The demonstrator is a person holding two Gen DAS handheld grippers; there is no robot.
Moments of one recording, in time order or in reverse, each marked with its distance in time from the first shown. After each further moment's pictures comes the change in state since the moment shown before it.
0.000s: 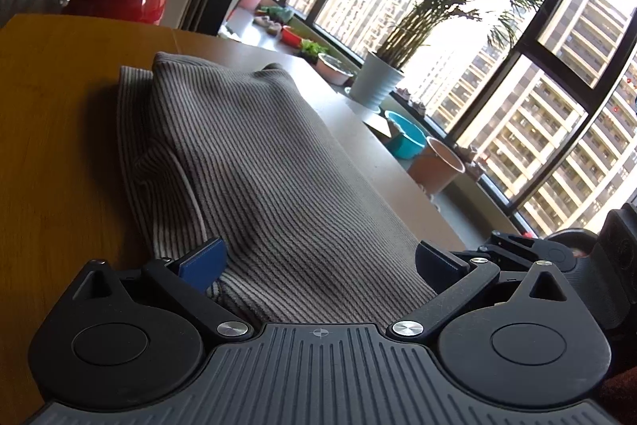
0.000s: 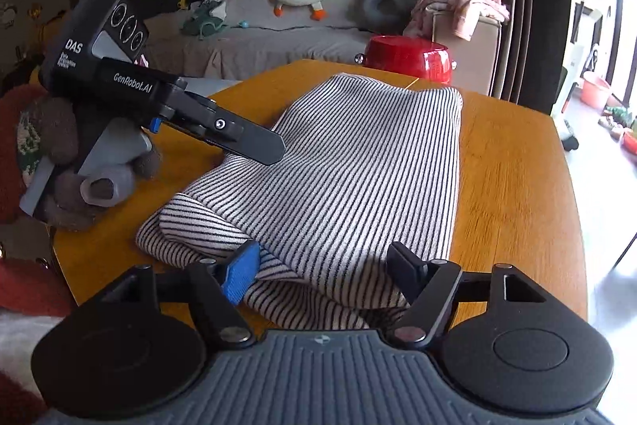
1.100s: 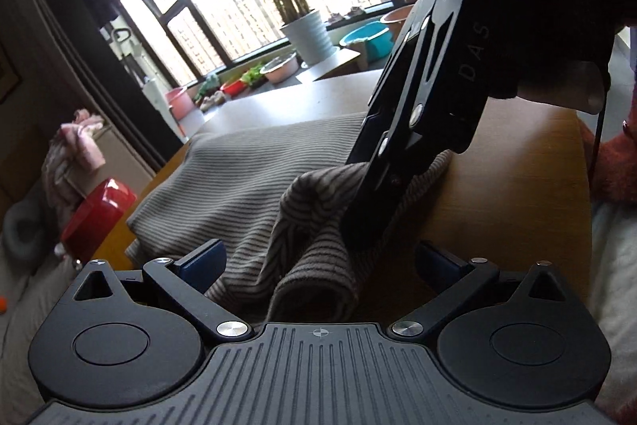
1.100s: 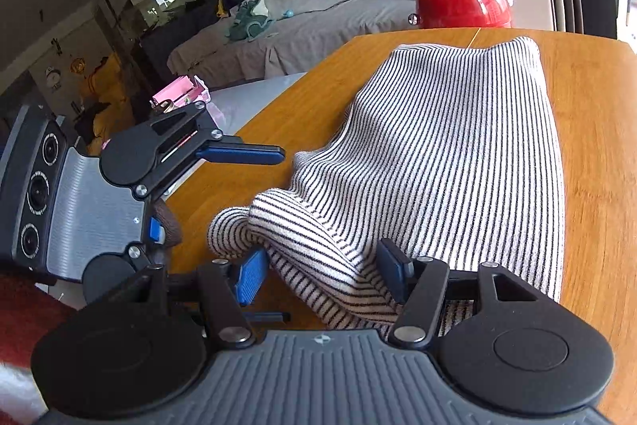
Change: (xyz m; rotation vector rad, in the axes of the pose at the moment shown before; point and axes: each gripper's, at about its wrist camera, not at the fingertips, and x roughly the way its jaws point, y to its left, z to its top) left arm -0.003 -0.086 -0.080 1.026 0.022 0.198; right arm 0.039 -0.025 0.028 0.269 0.094 0.339
